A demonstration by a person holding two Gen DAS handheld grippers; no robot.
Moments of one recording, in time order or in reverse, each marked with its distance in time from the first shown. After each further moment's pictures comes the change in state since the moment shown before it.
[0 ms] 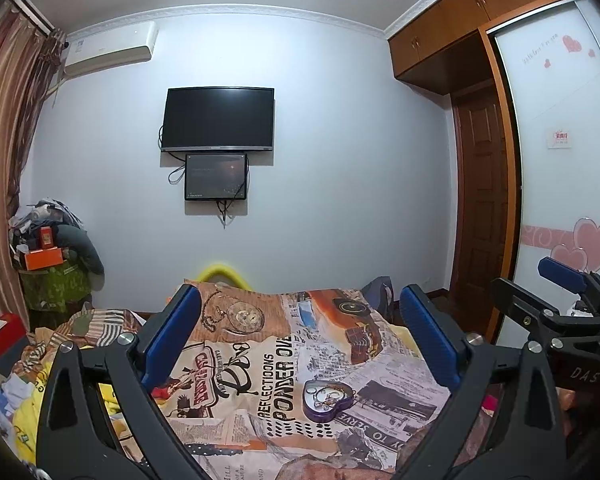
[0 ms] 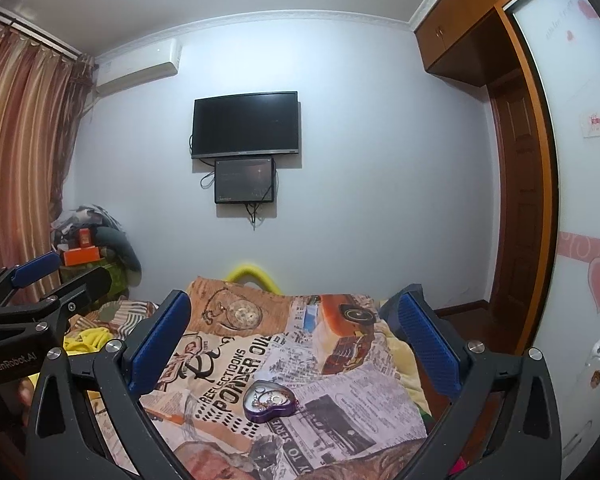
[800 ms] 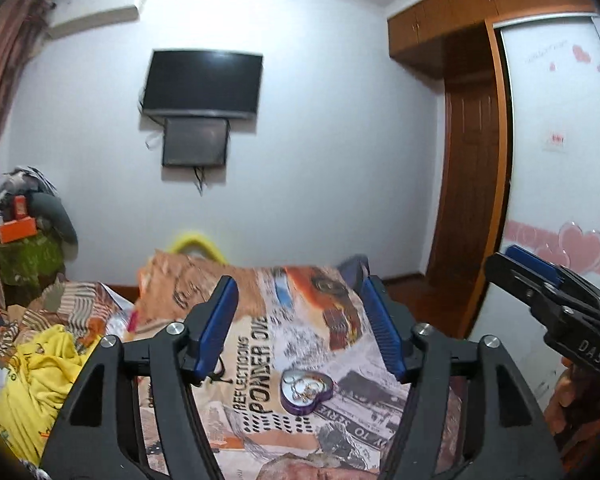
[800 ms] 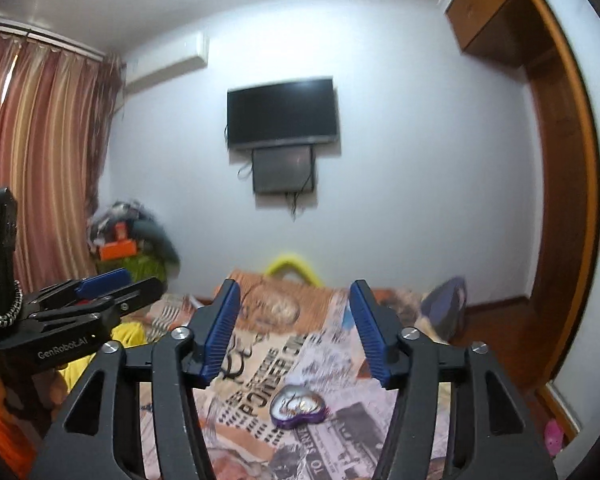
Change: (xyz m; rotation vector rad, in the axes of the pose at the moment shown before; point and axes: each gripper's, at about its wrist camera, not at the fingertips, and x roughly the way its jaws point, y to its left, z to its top) left arm 0.040 0.017 0.009 -0.064 0.092 -0.077; right arm 0.027 -0.004 0.010 0.007 0.022 0.160
